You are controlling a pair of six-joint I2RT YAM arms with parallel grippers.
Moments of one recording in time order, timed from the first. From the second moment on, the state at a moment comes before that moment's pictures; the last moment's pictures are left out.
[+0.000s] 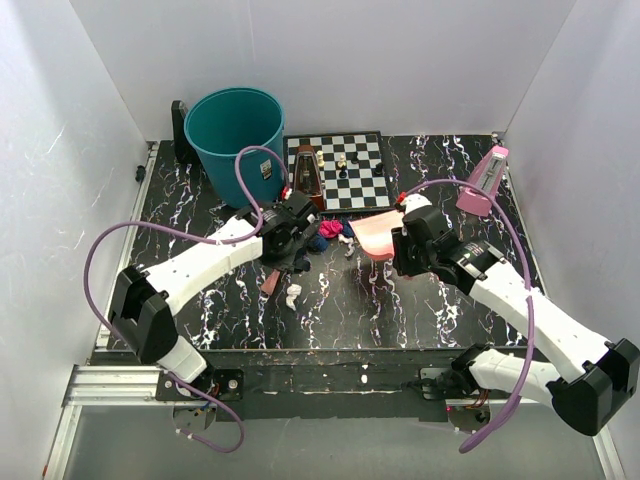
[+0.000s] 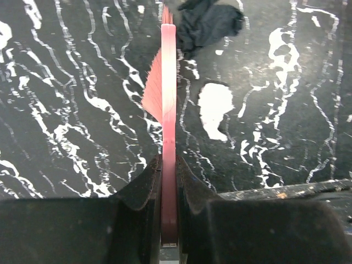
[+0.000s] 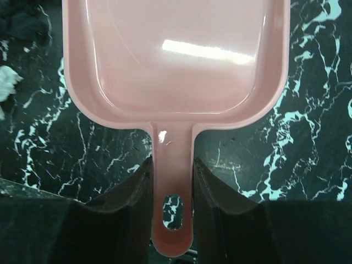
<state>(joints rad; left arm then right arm) -0.77 1.55 1.35 -1.08 -0.32 -0.40 0.69 1.07 0.98 -0.76 0.18 0.31</state>
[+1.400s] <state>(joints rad) -0.80 1.42 1.33 -1.16 -0.16 -0.62 1.16 1.27 1.00 -0.97 0.19 0.31</state>
